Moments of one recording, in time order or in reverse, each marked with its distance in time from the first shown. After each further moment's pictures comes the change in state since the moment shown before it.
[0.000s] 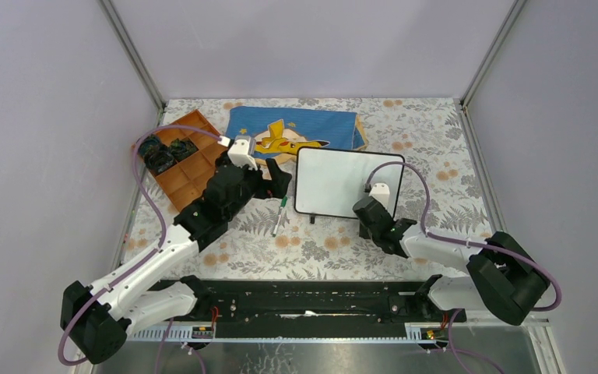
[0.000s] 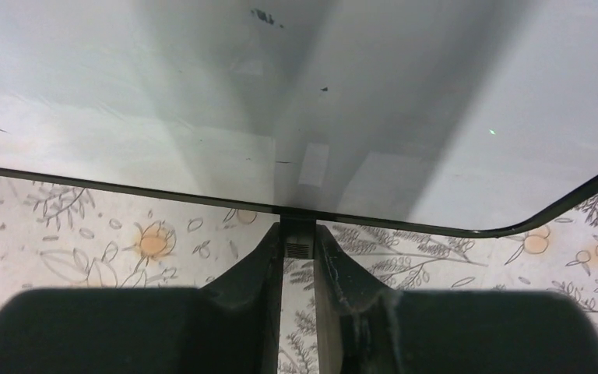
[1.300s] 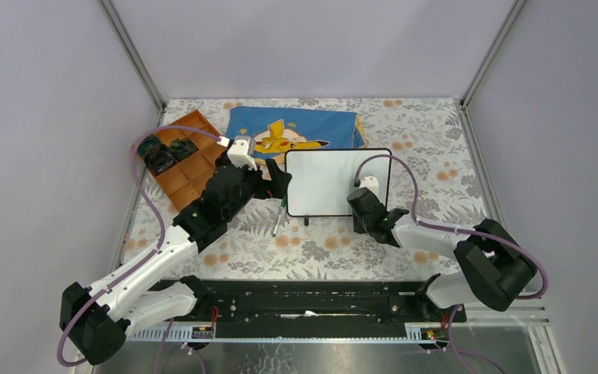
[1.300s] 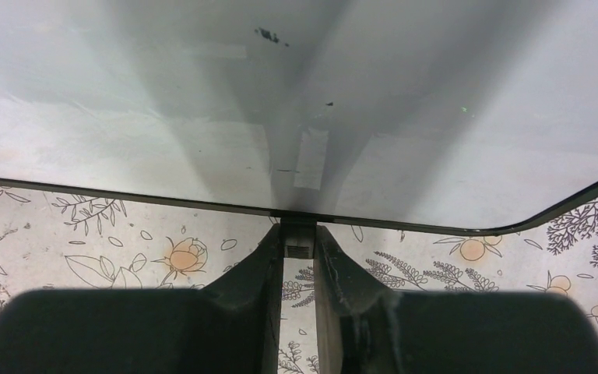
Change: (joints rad) left arm -0.006 -0.009 0.000 0.000 -0.001 0.001; right arm -0.013 0.104 0.100 -0.017 -0.084 -0.110
